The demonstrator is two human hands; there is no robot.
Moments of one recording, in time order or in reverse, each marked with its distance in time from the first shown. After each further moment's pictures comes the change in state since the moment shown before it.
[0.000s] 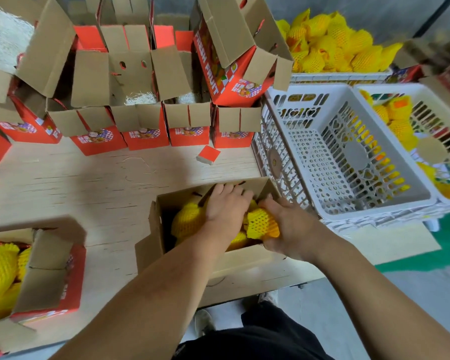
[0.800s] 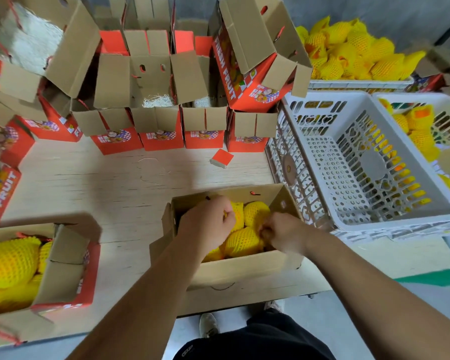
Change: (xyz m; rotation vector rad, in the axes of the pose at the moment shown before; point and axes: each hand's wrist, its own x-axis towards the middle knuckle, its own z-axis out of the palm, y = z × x) left_hand -0.070 -0.062 -0.017 -0.634 0.037 -0.201; right_hand 0.046 -0.018 0.013 0.011 -0.262 0.073
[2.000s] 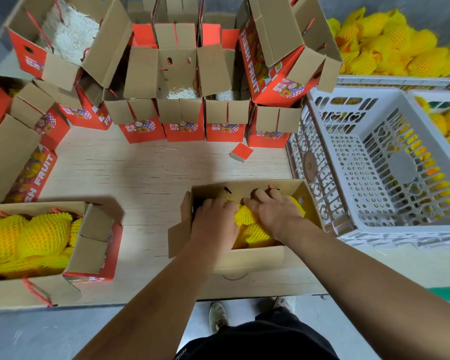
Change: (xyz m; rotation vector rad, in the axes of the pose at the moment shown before) left_hand -0.023 -0.011 0.024 0.278 0.009 -0.093; right_hand 0.057 -0.030 0.020 -0.590 0.166 -0.139
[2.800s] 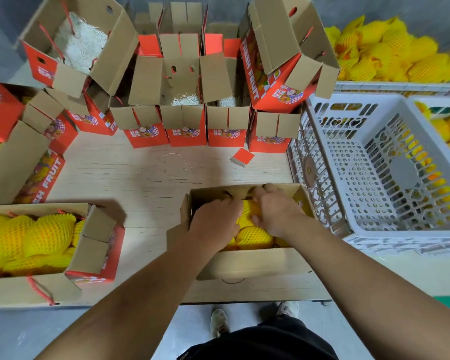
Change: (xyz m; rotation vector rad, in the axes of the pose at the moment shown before) left_hand 0.008 0.005 -0.019 0.206 -0.021 0.163; right_hand -0.012 0.009 -0.021 0.429 0.120 0.066
